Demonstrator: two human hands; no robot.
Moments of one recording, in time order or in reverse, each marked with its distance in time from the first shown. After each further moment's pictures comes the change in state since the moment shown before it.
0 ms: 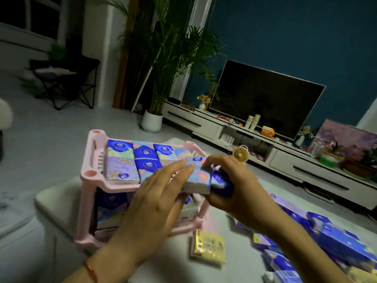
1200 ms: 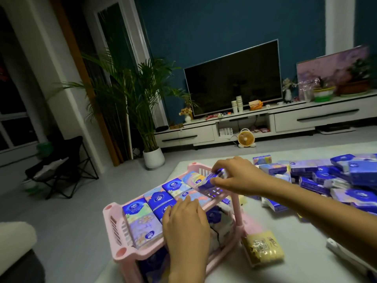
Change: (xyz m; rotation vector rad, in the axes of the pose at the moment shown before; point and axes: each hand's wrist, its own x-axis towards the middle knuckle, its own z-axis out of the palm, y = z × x) left_hand 0.031 -0.014 0.022 0.399 -0.284 -0.138; right_hand 0.041 0.029 0.019 -0.086 0.050 0.448
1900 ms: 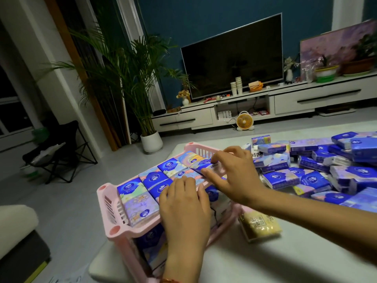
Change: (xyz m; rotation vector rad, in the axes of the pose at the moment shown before) left_hand -0.009 0.002 0.006 0.088 0.069 0.025; right_hand -0.022 0.005 0.064 0.054 0.435 -0.068
